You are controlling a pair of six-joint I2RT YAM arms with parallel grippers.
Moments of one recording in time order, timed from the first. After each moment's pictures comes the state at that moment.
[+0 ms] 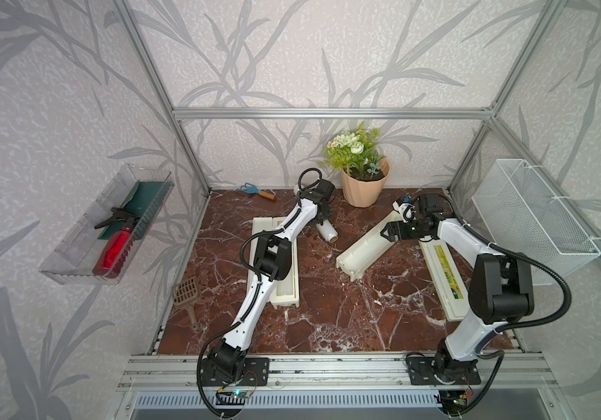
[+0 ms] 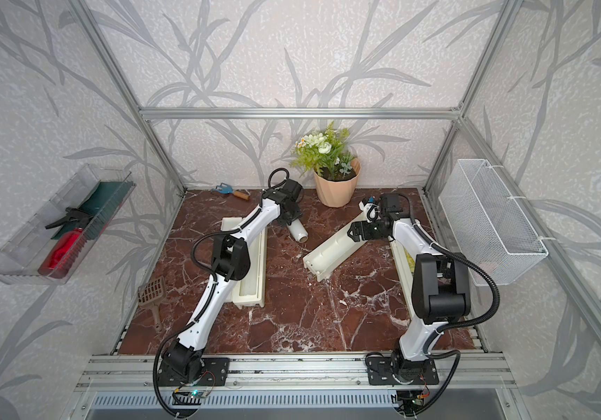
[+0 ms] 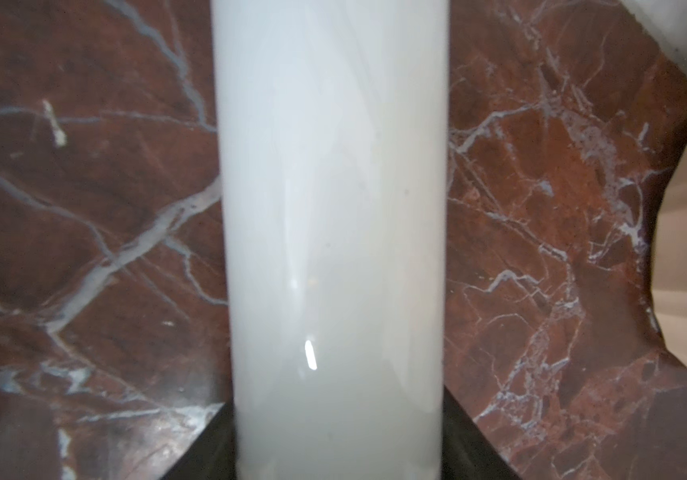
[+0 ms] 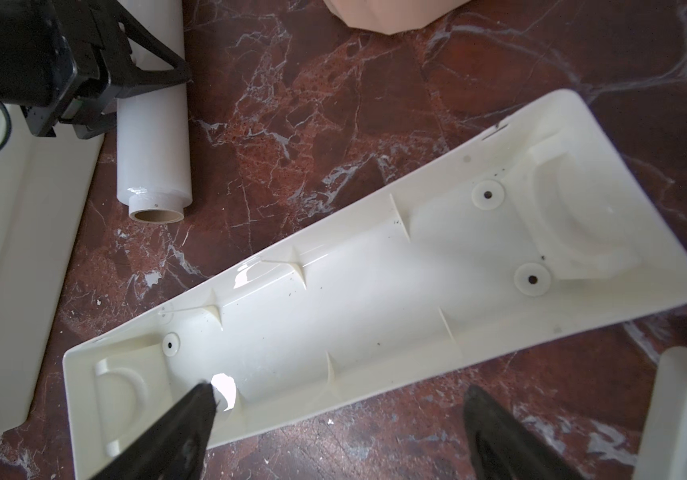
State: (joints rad) left arm -0.46 2.70 2.58 -1.01 -0.15 -0.95; right arm 0.05 1.74 1.26 -0.56 -0.43 -0.08
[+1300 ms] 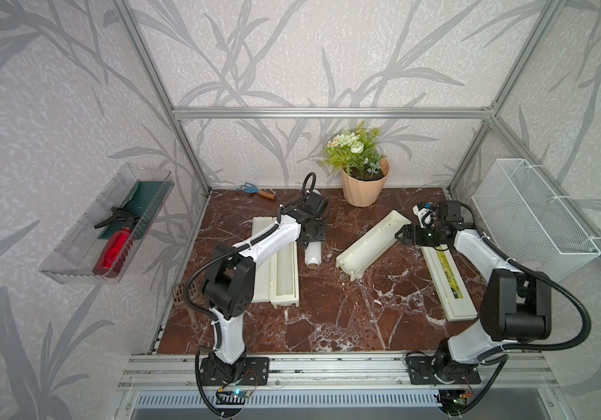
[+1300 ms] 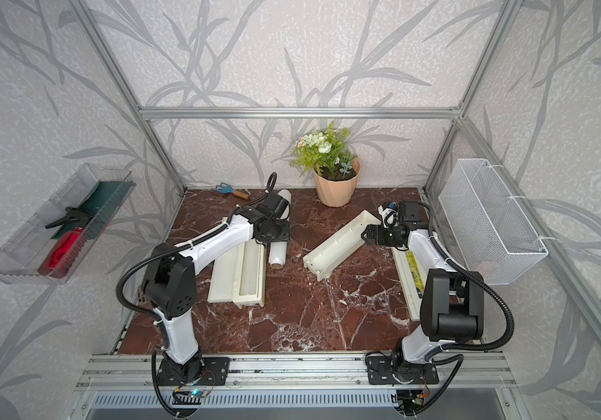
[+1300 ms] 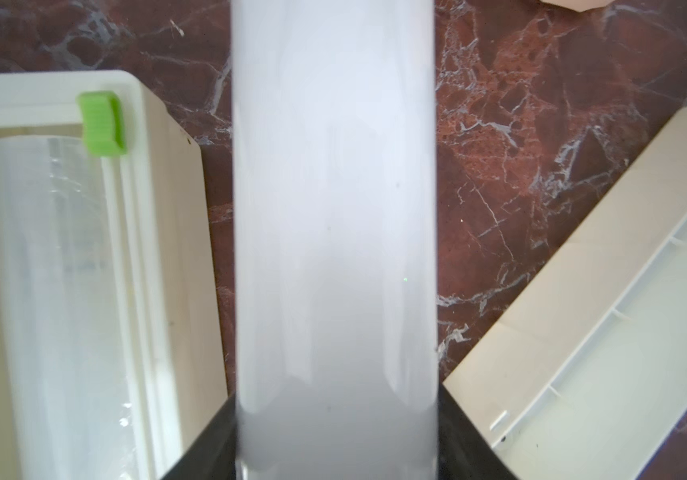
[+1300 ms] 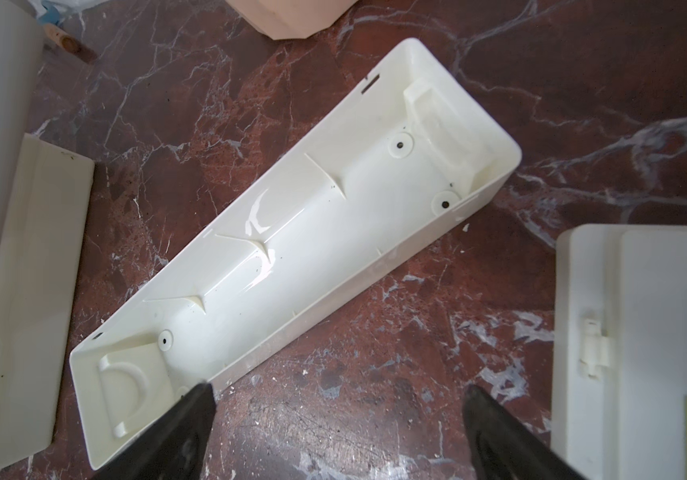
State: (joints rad) left arm -0.55 1.84 1.52 -0.73 -0.10 -0.51; right arm -0.09 1.59 1.11 -0.52 -0.46 0.03
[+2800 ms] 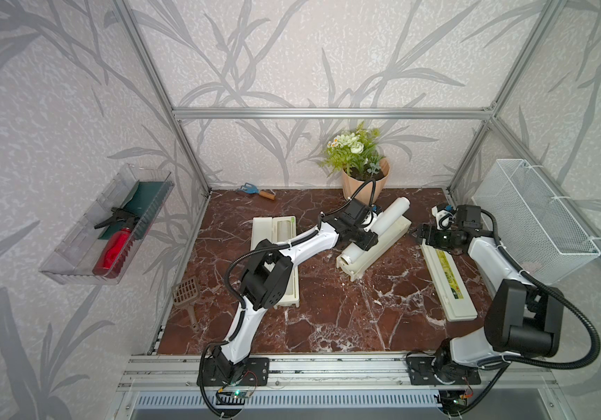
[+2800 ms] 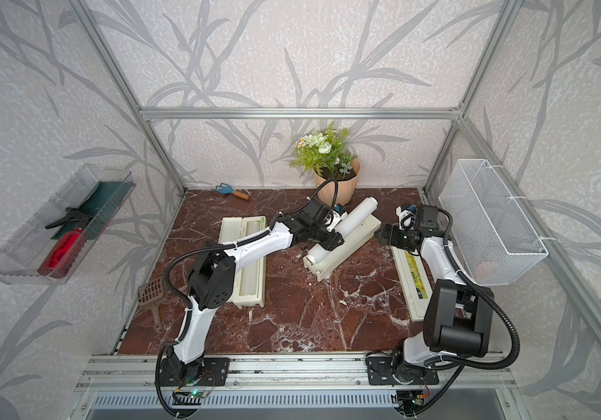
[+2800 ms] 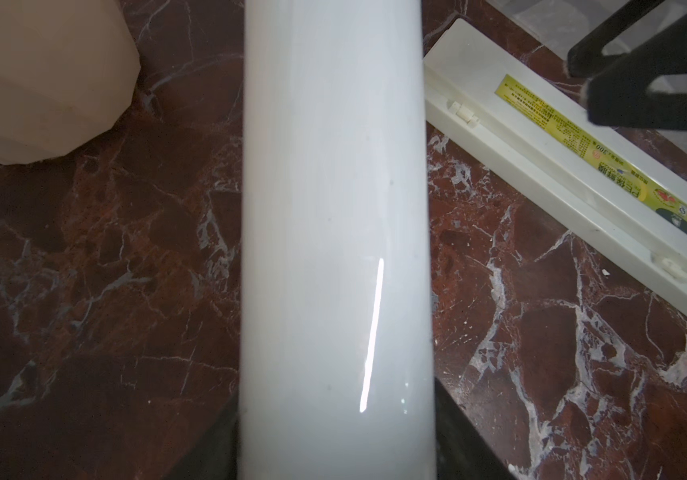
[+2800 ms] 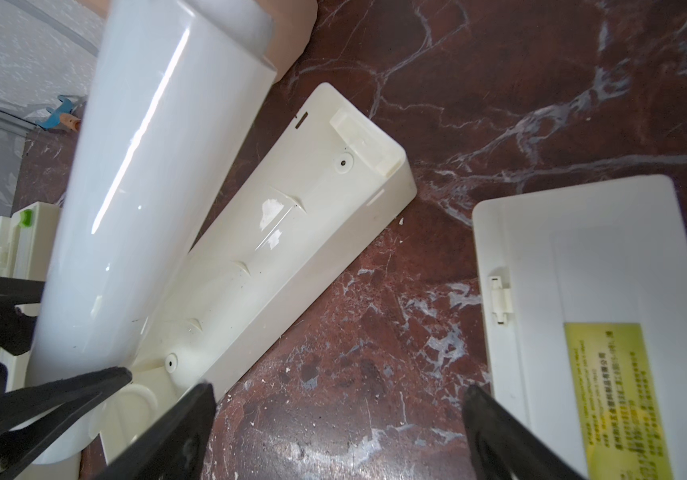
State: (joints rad) left arm -0.78 2.17 1.83 -0.45 0.19 -0.01; right arm -0.21 1.51 1.06 -0.50 -0.49 0.08
